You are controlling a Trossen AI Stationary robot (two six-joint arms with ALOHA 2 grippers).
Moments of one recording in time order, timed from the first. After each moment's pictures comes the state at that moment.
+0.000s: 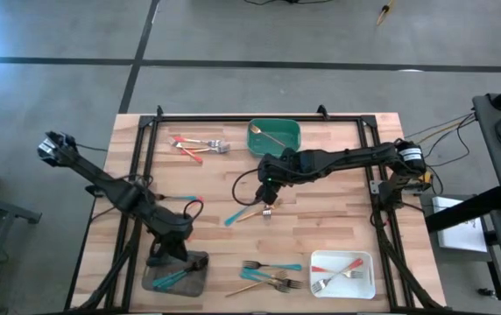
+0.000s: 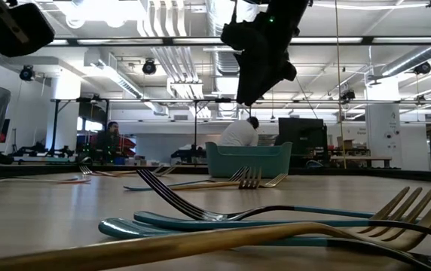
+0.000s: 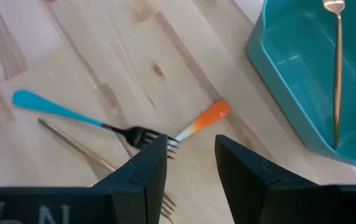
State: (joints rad) left arm -0.55 1.07 0.74 -0.37 0.28 -0.64; right arm -0.01 1.76 1.47 -0.81 0.28 0.49
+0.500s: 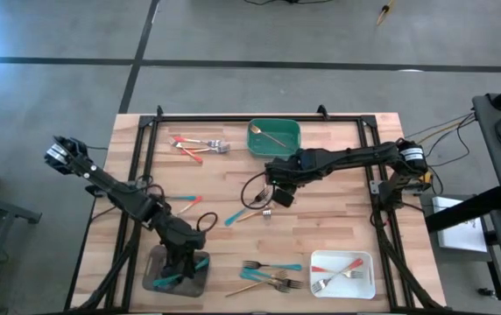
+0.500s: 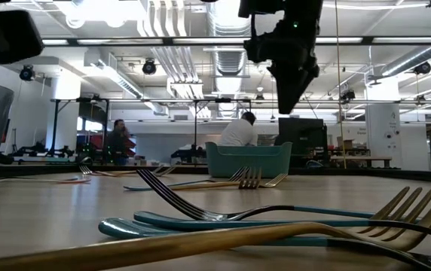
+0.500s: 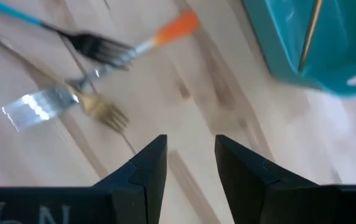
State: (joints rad) left arm -0.55 1.28 0.79 -0.20 0.41 -0.86; right arm -0.01 1.75 1.47 -1.10 0.24 0.46
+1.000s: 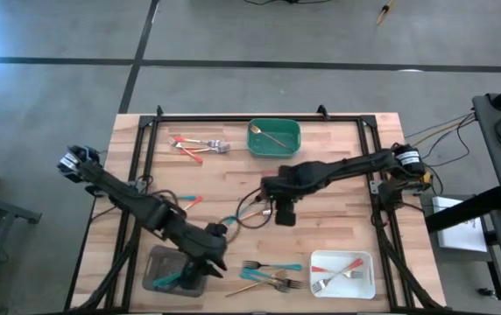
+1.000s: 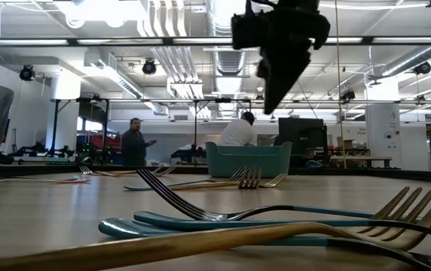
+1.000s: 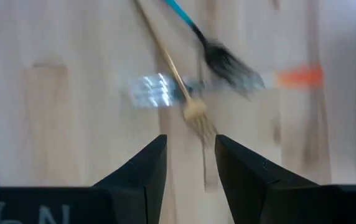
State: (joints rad) left arm -0.55 1.52 1.26 -0.45 0.14 -0.39; right arm 0.09 1.80 1.47 -0.92 0.05 0.12
